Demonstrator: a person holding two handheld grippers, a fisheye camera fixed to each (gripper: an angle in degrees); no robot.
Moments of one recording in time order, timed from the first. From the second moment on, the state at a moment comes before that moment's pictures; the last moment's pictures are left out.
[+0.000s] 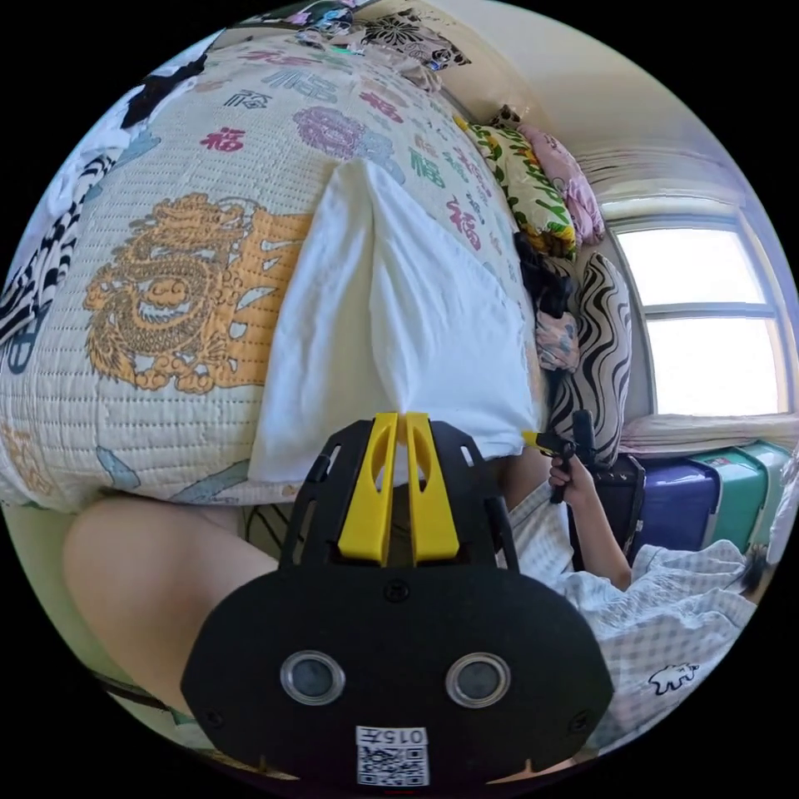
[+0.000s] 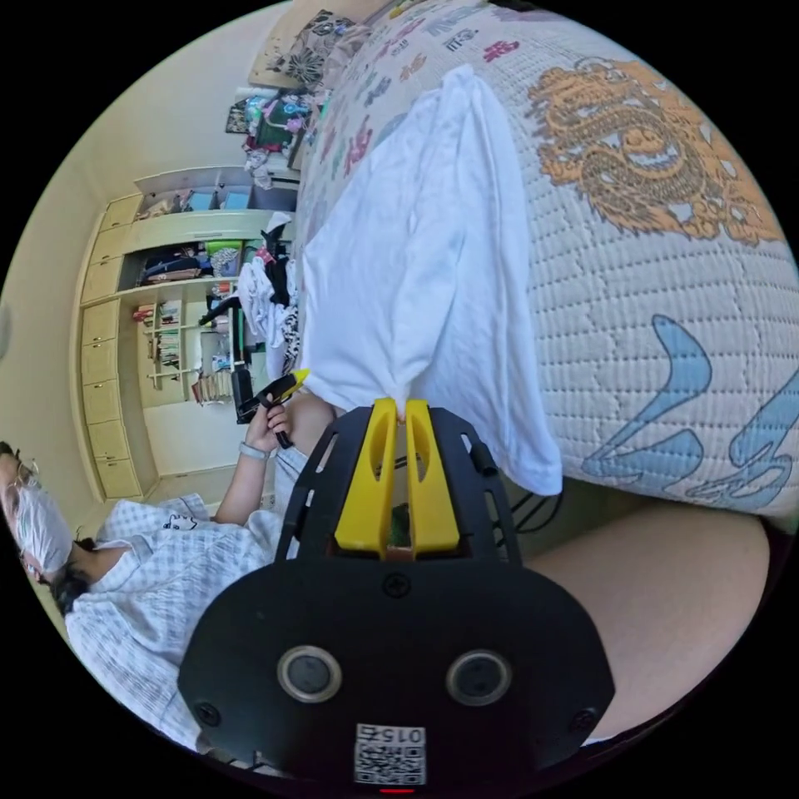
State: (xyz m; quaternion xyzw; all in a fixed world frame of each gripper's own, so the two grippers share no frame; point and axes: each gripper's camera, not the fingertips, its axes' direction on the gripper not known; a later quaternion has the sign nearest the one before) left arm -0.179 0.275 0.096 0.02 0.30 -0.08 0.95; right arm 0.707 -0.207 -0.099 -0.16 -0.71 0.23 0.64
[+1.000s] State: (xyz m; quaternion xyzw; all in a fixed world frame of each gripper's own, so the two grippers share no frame) left arm -0.115 0.272 0.066 0.00 0.22 -0.08 0.97; right arm 0.547 -0.298 -0.065 -0.16 -0.67 0.22 0.69
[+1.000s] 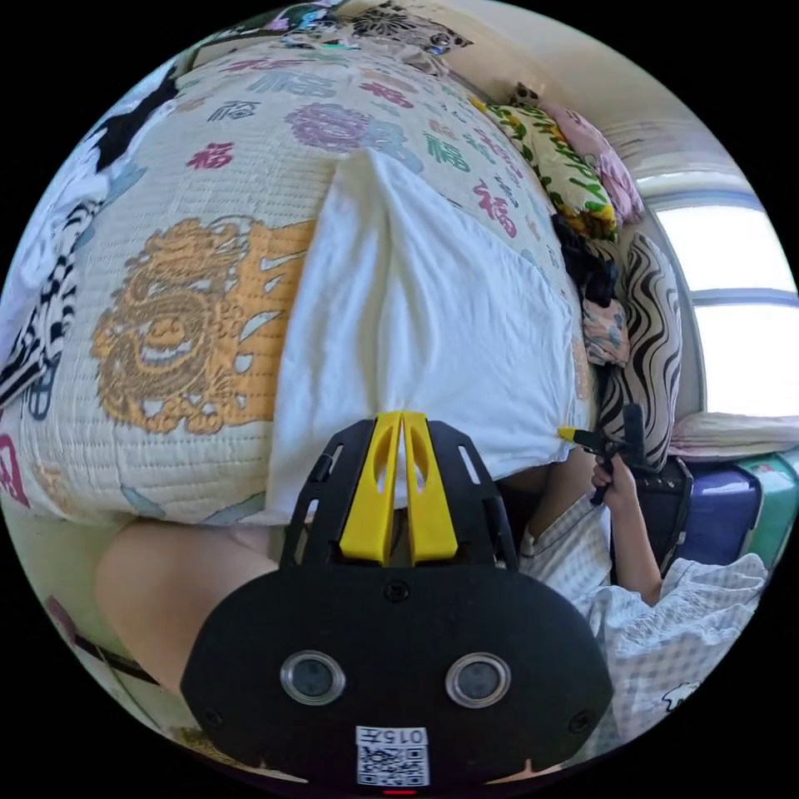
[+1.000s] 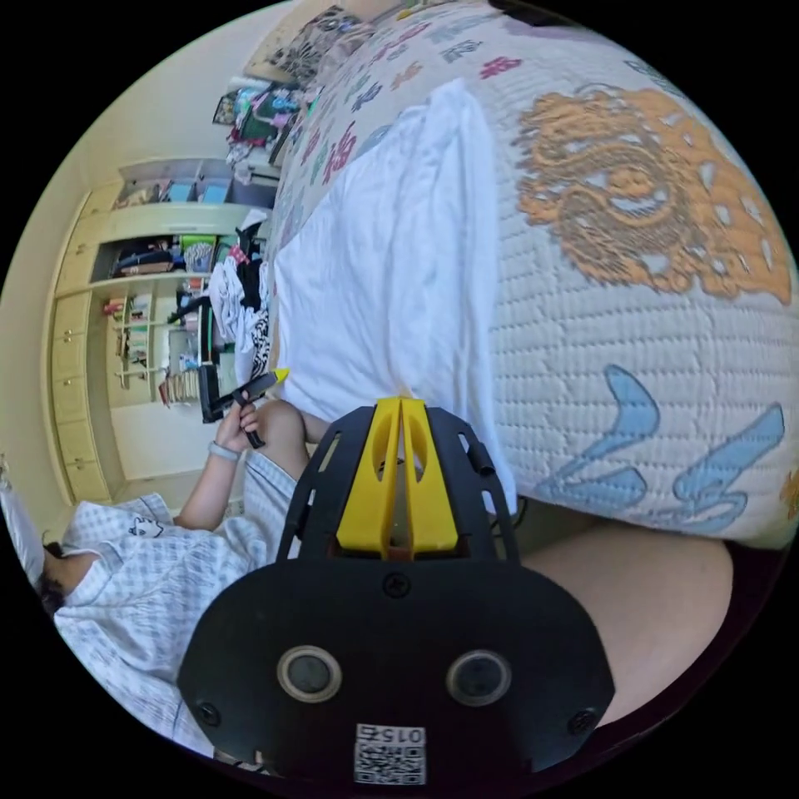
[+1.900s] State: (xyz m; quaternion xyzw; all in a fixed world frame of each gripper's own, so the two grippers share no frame) left arm -0.096 0.316 0.080 -0.03 0.13 -0.13 0.98; right arm 0.215 -0.753 -0.198 -0.13 -0.54 -0.20 0.80
